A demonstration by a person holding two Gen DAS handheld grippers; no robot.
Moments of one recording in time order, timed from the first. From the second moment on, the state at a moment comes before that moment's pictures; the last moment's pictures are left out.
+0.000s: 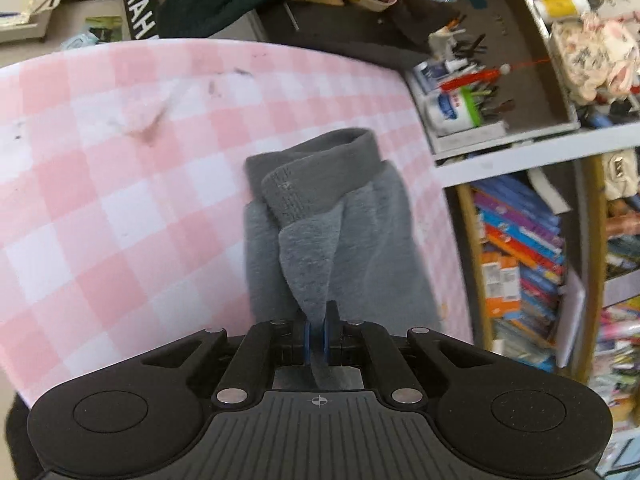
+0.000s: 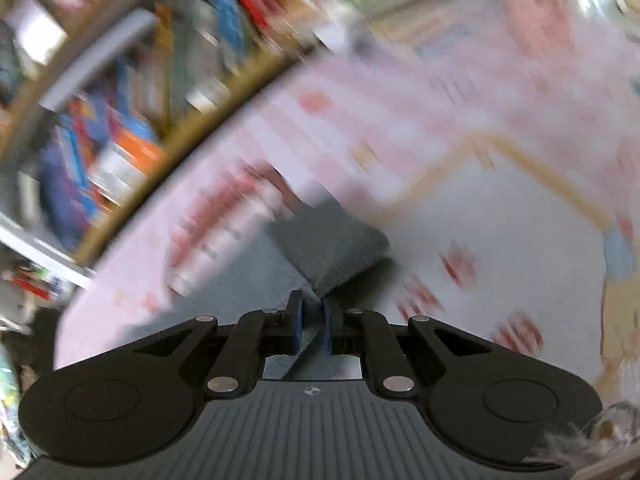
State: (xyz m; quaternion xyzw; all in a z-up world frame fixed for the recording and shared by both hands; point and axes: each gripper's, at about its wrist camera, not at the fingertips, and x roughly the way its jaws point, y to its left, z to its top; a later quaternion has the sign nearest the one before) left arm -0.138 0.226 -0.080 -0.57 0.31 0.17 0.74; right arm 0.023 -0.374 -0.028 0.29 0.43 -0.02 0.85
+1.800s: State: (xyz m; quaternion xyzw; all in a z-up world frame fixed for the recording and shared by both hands) left arm -0.141 0.233 -0.090 -0.59 0.27 0.19 0.73; right arm -0.008 -0.332 -0.028 0.19 0.42 -0.11 0.88
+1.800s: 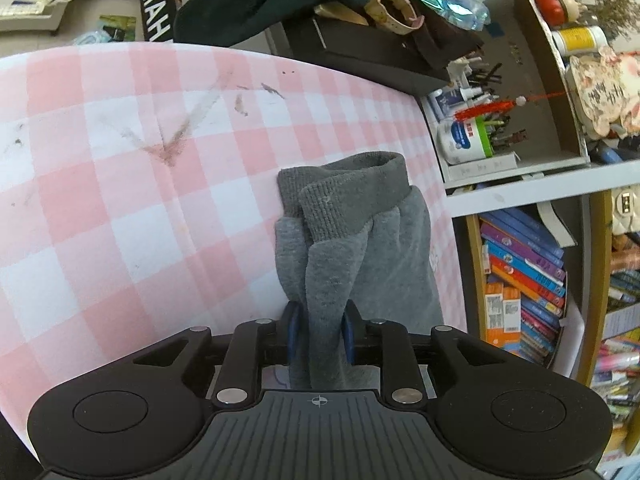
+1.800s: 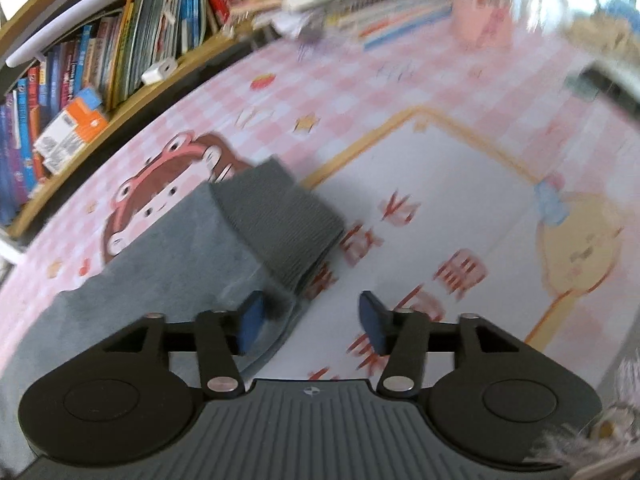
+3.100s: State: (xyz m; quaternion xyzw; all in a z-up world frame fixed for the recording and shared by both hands) left arm -0.149 0.244 -0.103 -0.62 0.26 0.15 0.72; right arm -0.029 -0.002 -0.031 -0.23 0.36 0.31 0.85
